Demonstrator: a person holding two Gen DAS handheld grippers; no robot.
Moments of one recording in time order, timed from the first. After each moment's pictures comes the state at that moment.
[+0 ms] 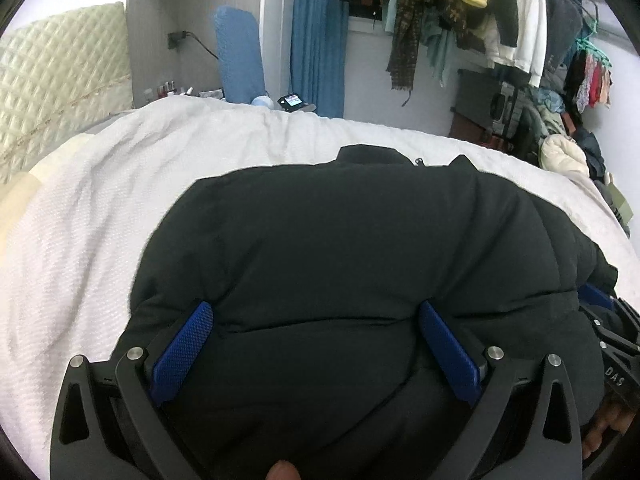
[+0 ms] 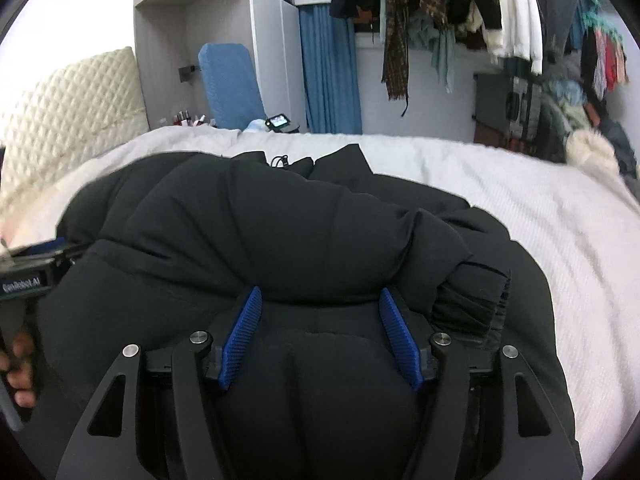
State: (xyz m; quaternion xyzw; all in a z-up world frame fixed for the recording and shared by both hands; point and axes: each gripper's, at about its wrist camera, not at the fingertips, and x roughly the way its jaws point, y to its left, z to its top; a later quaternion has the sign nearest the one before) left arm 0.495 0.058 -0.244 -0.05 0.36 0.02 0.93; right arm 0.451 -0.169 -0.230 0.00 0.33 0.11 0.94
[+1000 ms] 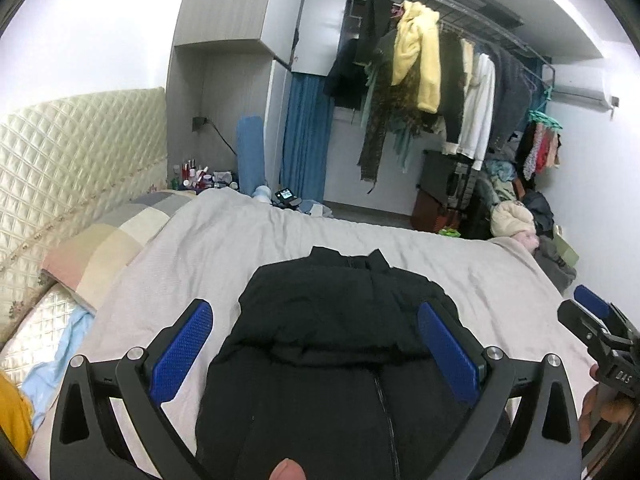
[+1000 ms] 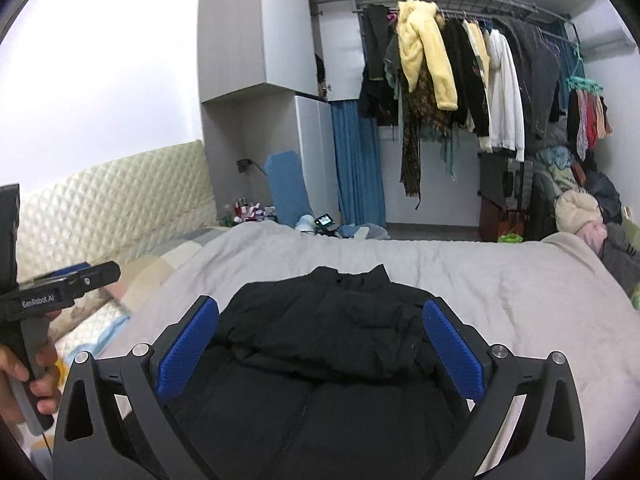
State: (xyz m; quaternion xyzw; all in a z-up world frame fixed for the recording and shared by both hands) left arm 0.166 0.067 0.019 -0.08 0.24 -0.01 0.97; right arm 0.184 -0.167 0.026 0.00 0.20 0.16 0.97
